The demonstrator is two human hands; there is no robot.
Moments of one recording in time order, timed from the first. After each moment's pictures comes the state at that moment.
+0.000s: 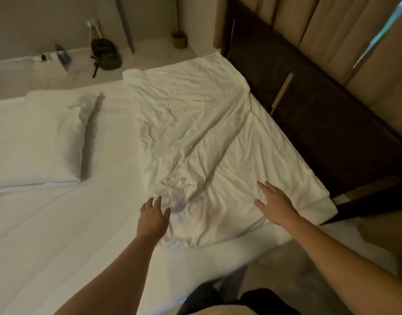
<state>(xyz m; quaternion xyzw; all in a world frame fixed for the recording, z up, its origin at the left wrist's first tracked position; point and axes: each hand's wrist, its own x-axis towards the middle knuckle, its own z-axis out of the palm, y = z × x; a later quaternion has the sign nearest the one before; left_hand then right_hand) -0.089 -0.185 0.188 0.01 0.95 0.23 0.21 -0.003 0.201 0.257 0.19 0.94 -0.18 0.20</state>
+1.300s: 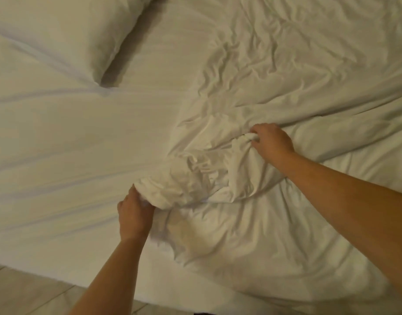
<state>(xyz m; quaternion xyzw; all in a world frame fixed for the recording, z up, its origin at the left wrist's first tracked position) -0.125 -0.193 -0.036 -0.43 0.84 0.32 0.10 -0.428 0.099 -0.001 -0.18 0.96 -0.08 0.18</state>
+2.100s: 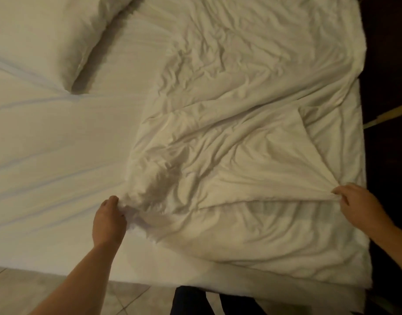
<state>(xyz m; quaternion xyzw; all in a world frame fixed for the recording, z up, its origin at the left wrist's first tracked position) -0.072 -0.133 0.025 -0.34 0.91 0.21 0.11 -0.252 0.490 0.085 -0.01 0.99 -0.05 0.16</state>
